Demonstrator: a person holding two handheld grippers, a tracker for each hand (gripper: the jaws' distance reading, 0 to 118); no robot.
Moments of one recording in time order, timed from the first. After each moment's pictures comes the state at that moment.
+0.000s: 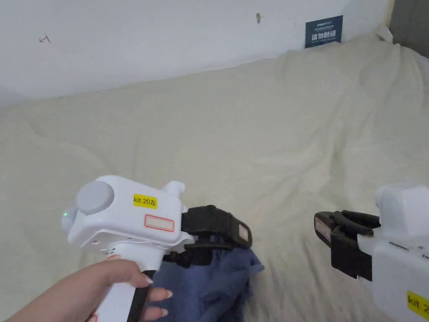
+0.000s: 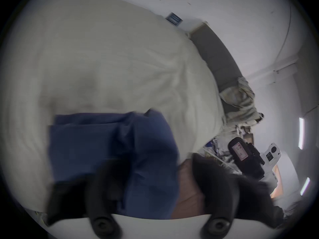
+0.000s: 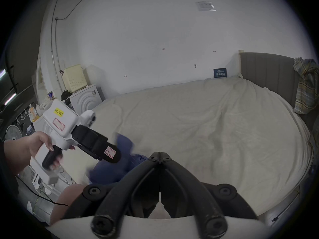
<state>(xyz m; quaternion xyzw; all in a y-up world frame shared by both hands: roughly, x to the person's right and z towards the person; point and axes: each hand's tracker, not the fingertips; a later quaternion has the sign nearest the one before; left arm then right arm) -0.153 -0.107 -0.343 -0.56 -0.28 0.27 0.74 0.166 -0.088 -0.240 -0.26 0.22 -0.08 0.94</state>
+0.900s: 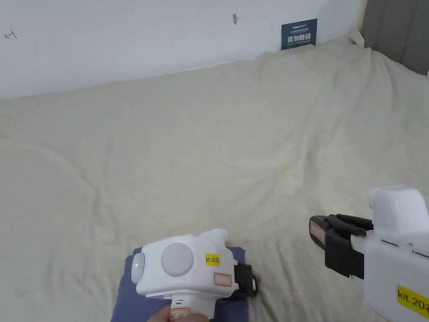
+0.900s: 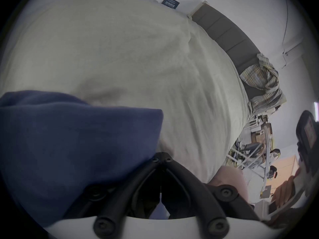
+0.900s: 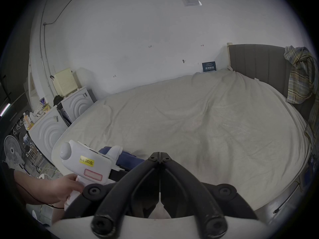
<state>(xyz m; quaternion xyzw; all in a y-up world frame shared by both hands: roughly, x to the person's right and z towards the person) -0.072 -0.217 -0.341 -0.56 -0.21 0.17 0.78 0.188 -0.095 -0.251 -0.28 0.19 -0.10 0.94</state>
